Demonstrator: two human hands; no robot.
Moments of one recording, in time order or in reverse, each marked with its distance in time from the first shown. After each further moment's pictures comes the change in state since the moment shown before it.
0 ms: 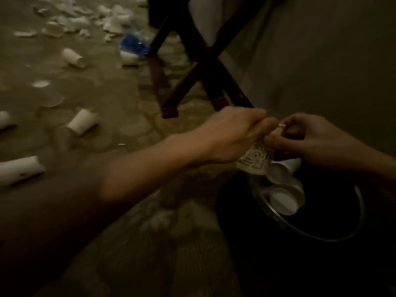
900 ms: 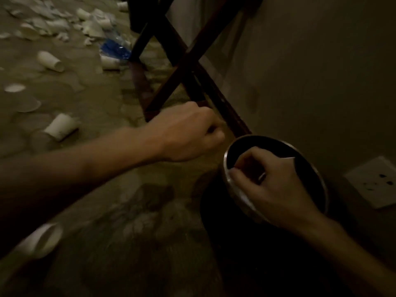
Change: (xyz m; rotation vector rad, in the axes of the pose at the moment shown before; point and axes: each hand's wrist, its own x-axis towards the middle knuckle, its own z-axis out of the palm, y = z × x) left_hand -0.022 0.007 -0.027 0.294 0.006 0.074; right_hand -0.050 0.030 0.045 -0.202 0.239 -0.312
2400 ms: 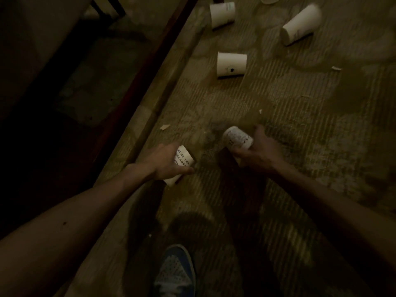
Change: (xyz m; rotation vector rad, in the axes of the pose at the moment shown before) left_hand -0.469 -0.142 0.087 -0.108 -0.303 -1.517; right_hand -0.001 -0.115 0.421 0.205 -0.865 0.004
